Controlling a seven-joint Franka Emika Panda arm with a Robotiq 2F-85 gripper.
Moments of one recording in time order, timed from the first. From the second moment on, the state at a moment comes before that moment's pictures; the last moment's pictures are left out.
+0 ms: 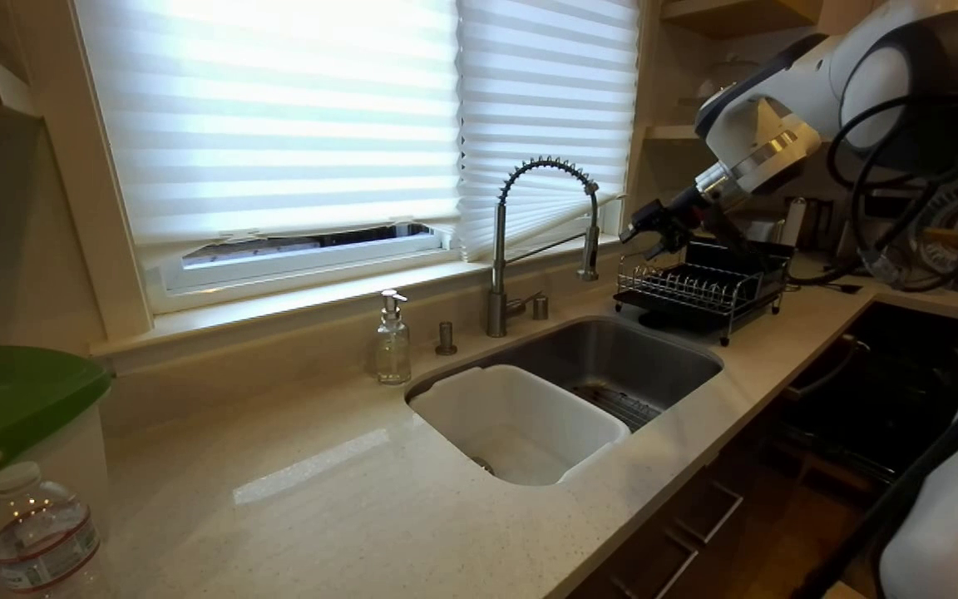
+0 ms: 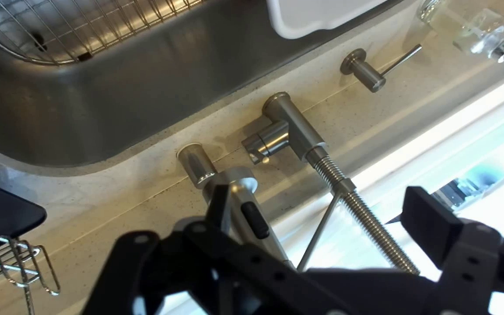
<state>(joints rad) -0.22 0.11 -0.51 -1.81 0.95 2.03 -0.90</state>
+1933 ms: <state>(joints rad) -0.46 0.47 -0.26 -1.49 1.71 2.13 -0.30</state>
